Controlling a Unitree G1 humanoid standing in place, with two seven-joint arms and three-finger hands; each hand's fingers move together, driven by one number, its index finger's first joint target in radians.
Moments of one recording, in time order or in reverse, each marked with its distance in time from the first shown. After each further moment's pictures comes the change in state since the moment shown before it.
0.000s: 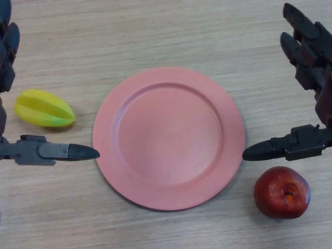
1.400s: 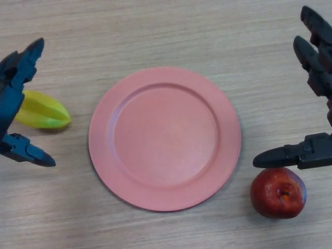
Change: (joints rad) left arm -0.222 0.201 -0.042 0.666 0.629 -0.309 -0.101; right arm 0.068 0.001 -0.047 -0.084 0.095 0.002 -0.007
